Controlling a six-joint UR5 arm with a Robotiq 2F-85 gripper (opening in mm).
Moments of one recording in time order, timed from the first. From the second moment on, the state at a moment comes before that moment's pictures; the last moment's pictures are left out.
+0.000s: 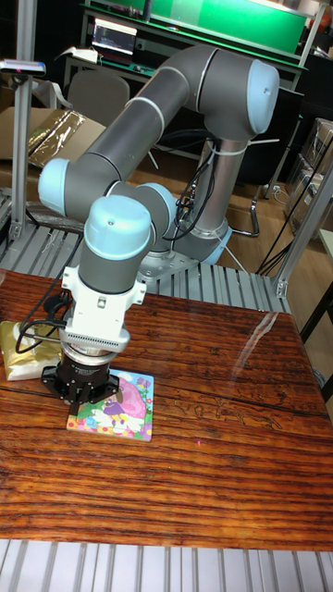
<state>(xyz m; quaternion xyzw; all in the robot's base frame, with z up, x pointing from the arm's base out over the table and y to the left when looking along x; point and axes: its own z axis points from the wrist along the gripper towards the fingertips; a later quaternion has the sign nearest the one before) 0.600 -0.107 0.007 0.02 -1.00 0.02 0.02</state>
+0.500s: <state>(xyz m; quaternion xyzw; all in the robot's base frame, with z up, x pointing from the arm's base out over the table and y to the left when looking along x) 0.596 -0.096 0.013 0.00 -1.00 0.02 0.03</state>
